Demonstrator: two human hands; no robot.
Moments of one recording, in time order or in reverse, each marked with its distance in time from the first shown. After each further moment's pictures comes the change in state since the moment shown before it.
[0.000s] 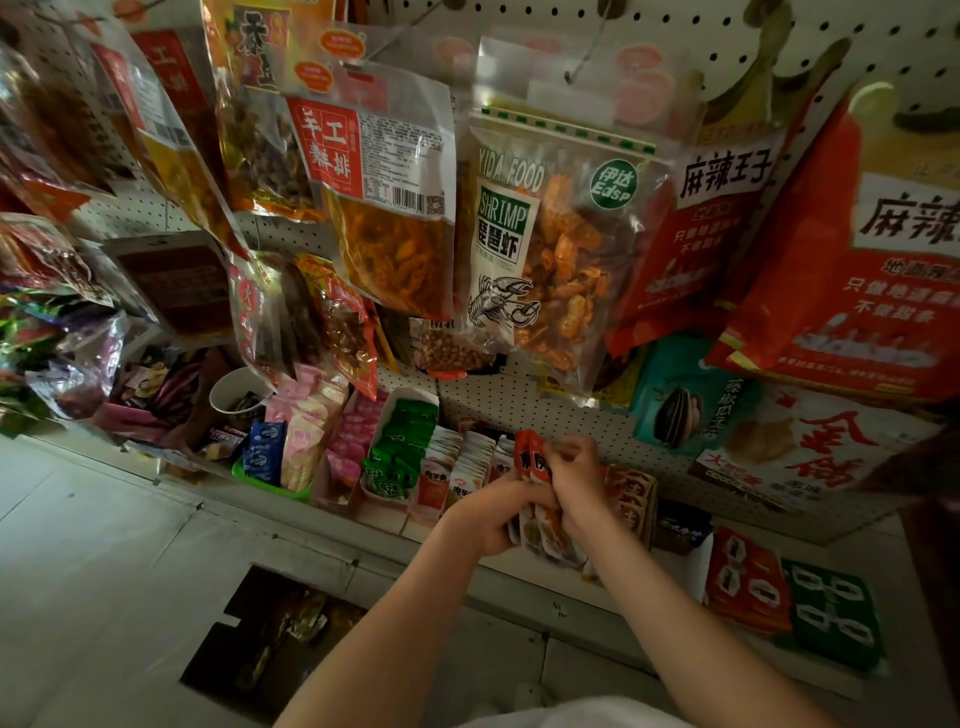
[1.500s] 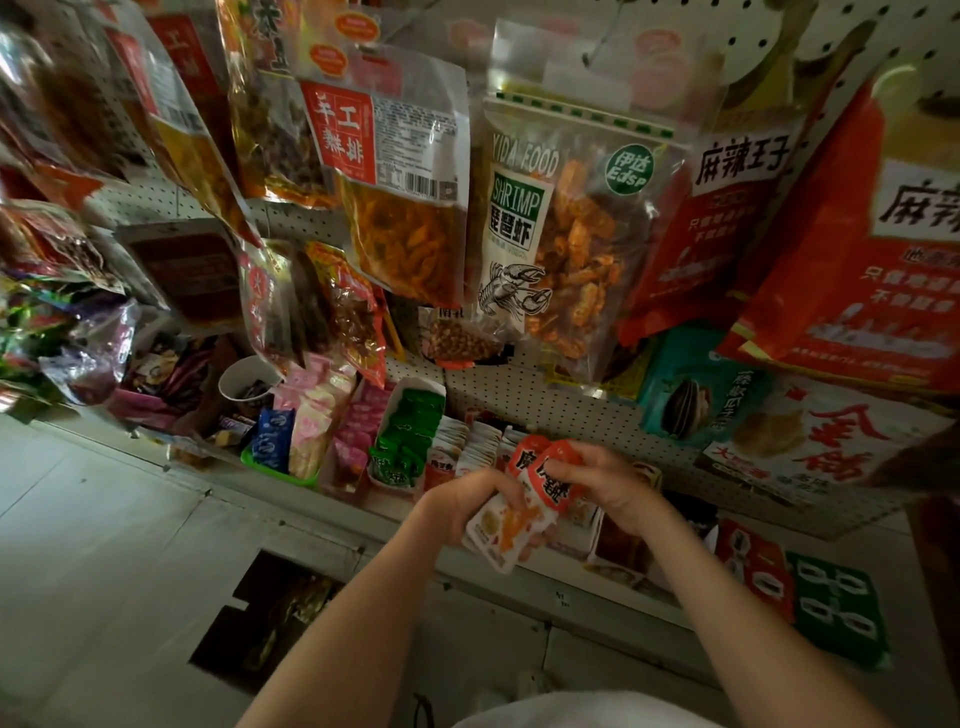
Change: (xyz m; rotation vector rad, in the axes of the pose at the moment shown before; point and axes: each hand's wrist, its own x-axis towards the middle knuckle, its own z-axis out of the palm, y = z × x) left_hand -0.008 -0.006 -0.047 0.016 -0.324 -0.185; right_hand -0.009 -0.011 -0.050 -0.139 -0.670 -0.019
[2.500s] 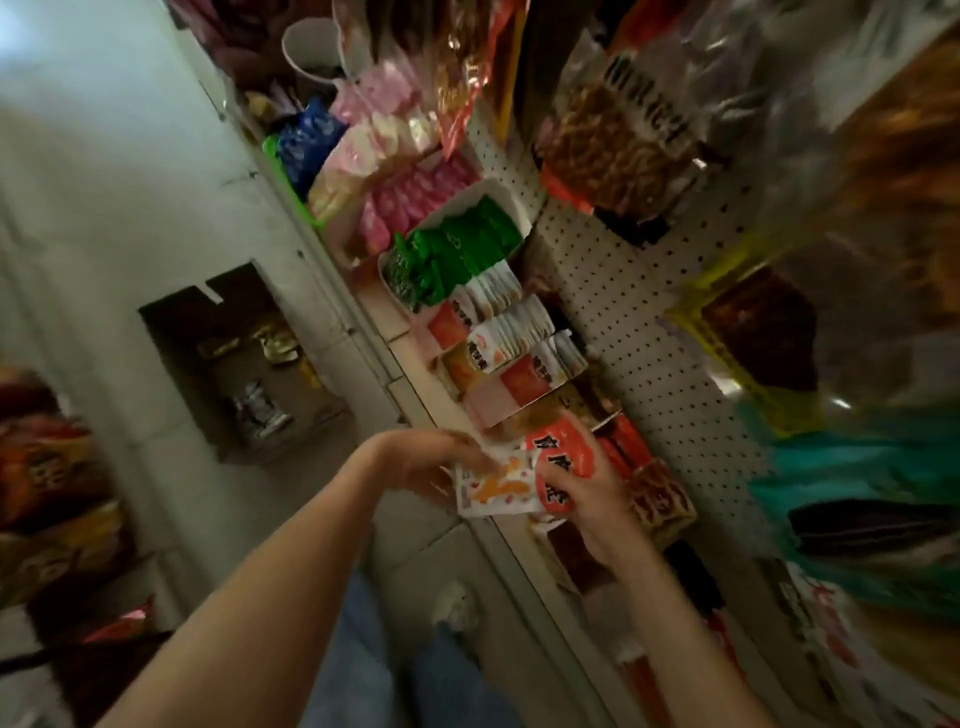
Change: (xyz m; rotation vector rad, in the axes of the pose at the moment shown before) left_hand 0.150 -0.118 -0.092 -0.268 0.450 0.031; right_hand 0.133 0.145 -0.068 -0.123 -0.146 0.277
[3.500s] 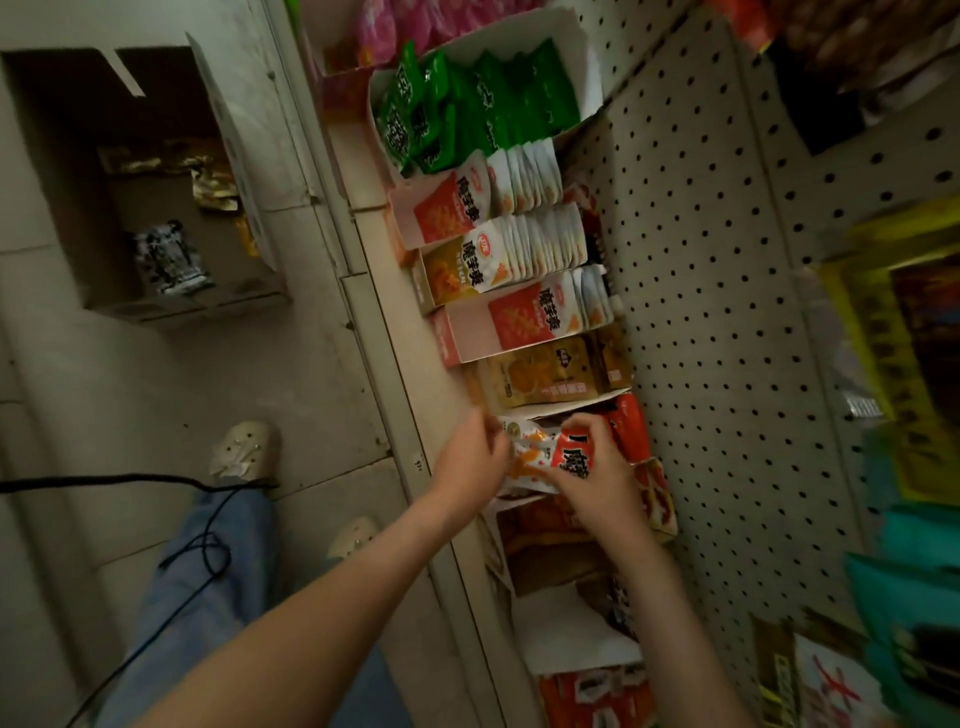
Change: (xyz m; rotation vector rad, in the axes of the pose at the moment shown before) left_hand 0.170 -0.055 0.106 -0.180 0.763 0.326; right_hand 0.082 0.060 -0.083 -1.003 0.011 -0.144
